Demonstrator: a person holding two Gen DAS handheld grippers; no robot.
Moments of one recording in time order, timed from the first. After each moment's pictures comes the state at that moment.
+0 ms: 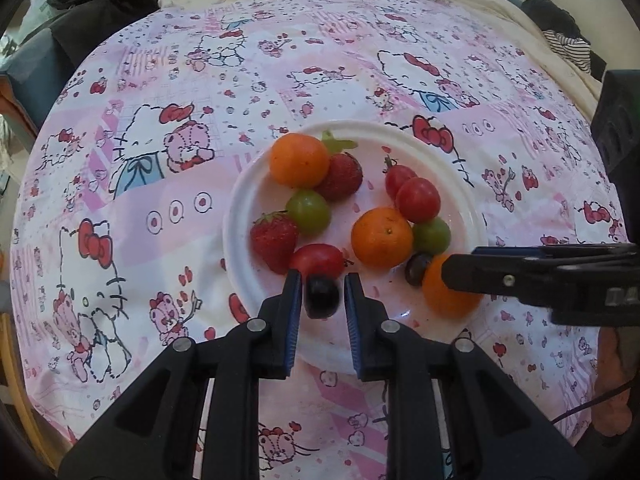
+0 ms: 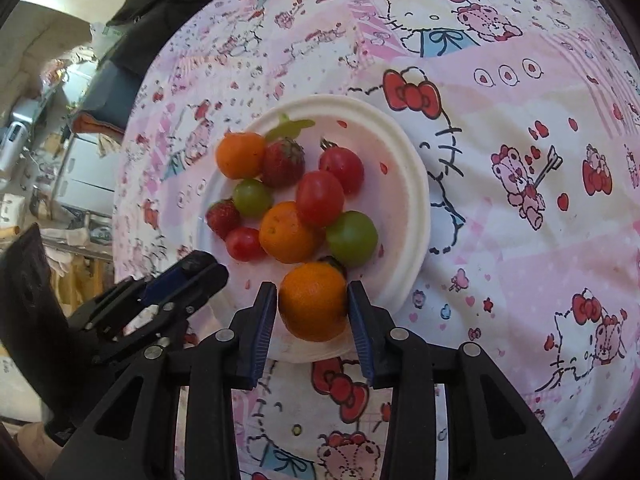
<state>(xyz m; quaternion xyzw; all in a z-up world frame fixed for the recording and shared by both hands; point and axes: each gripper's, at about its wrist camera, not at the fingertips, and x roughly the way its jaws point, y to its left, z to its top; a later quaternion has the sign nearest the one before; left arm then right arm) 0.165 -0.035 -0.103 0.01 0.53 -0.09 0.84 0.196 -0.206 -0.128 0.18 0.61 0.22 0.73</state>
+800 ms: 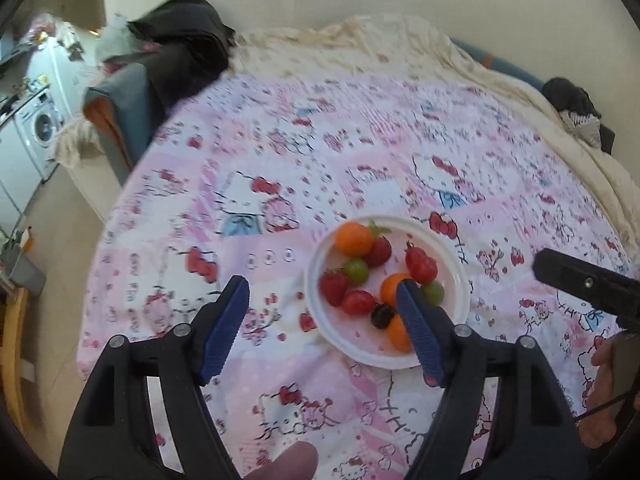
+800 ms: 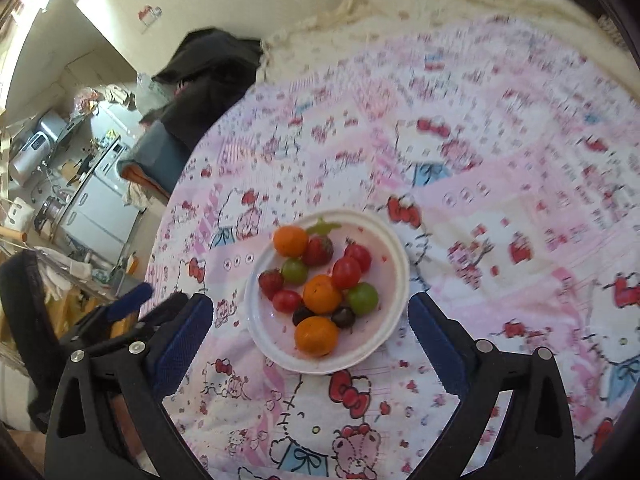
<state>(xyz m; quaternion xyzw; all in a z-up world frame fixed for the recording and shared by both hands) 0.102 0.003 -0.010 -0.02 0.41 0.00 0.91 0.132 -0.231 -0.026 0.15 0.44 0.19 0.86</state>
